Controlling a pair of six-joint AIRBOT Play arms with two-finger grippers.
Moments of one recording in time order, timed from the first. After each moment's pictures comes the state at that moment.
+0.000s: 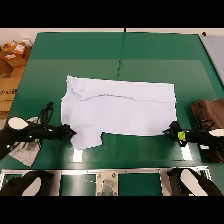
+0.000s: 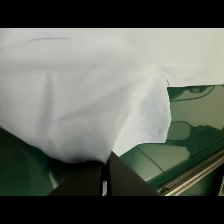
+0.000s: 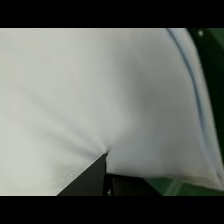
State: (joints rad) left arm 0.04 -0.88 0.41 0.77 -1.09 -1.24; right arm -0.54 -0.91 0.29 -0.87 0.97 1.47
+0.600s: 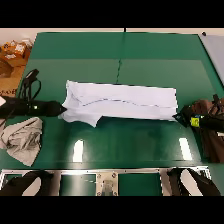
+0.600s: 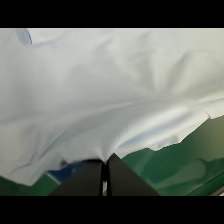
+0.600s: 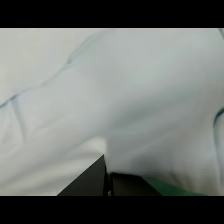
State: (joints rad) left arm 0.04 -0.89 0.82 0.90 -1.15 -1.28; right arm -0.46 -0.81 0.57 -0.91 1.06 1.59
